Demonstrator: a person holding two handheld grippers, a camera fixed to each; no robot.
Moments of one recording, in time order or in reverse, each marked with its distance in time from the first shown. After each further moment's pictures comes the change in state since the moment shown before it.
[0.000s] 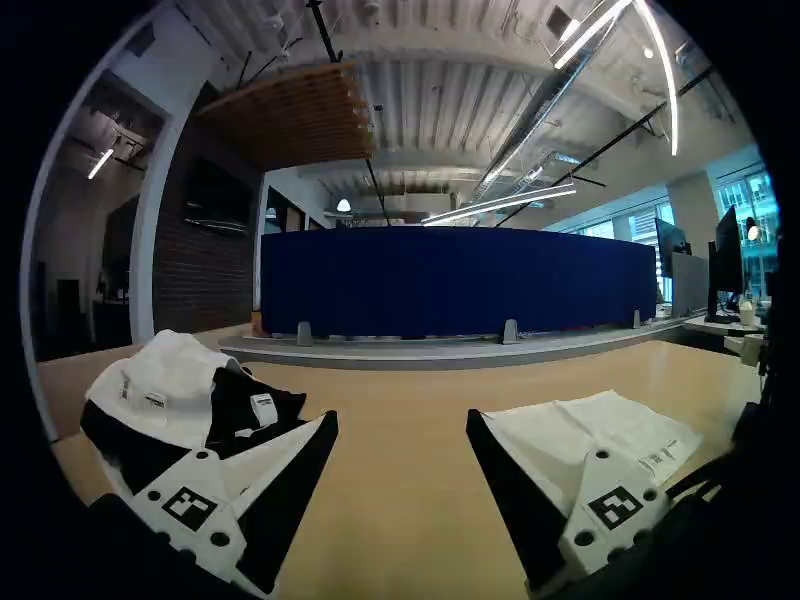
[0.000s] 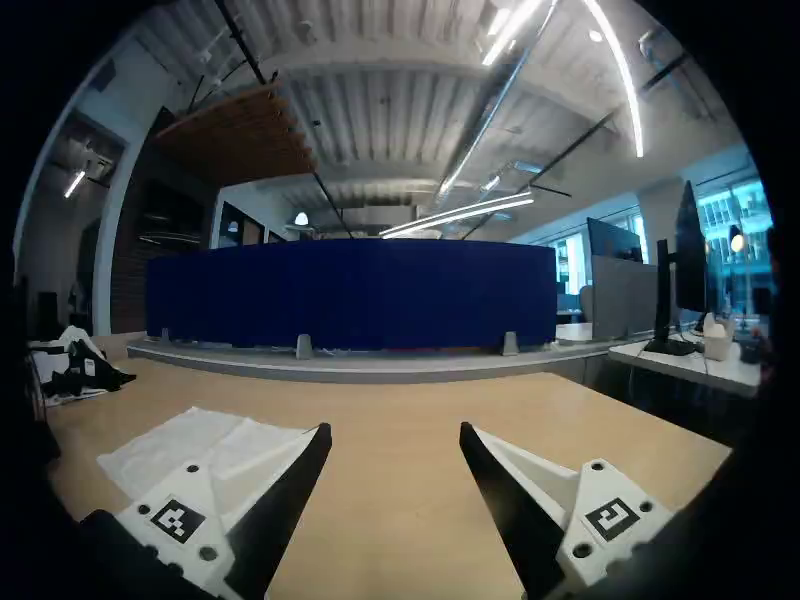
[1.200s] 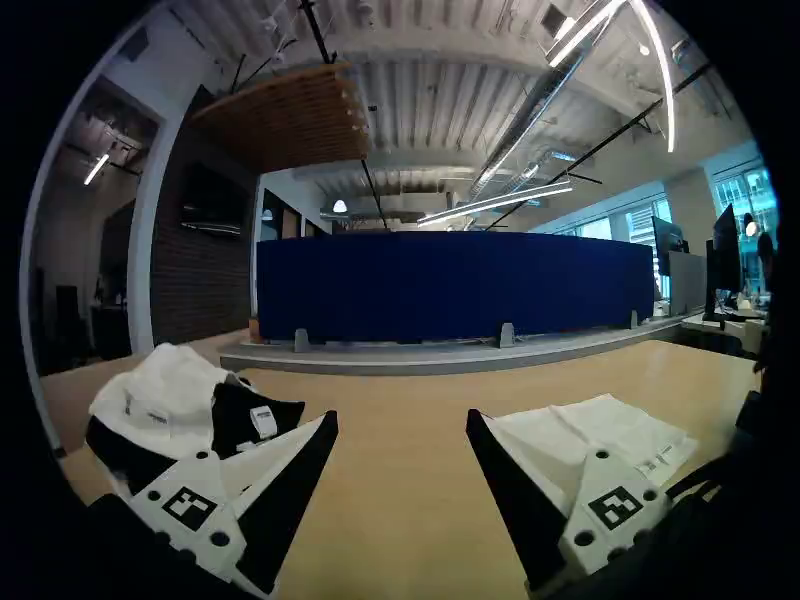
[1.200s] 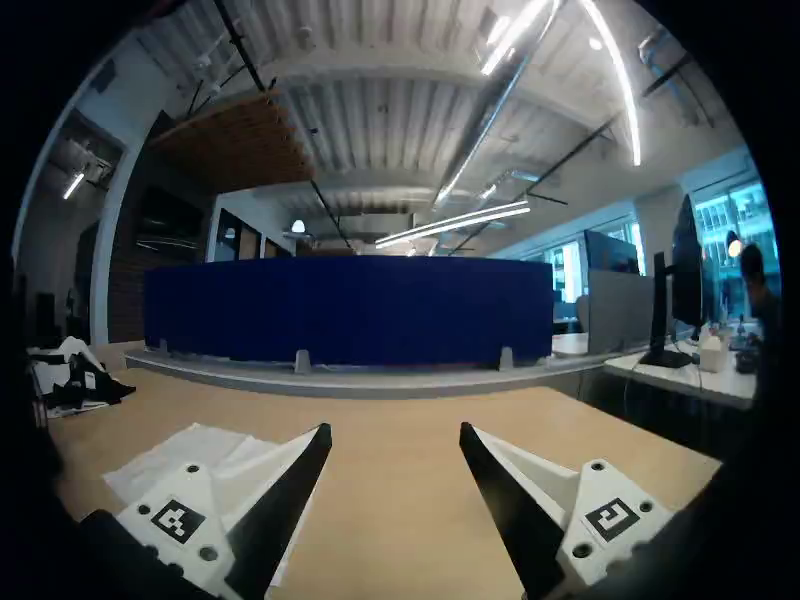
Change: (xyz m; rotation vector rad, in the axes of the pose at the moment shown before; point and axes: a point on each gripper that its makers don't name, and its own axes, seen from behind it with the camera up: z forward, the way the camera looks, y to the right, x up) left arm 0.024 0.005 0.000 -0.011 0.001 0.020; right arm 0.043 -0.001 -0.004 -0.013 0.030 -0.015
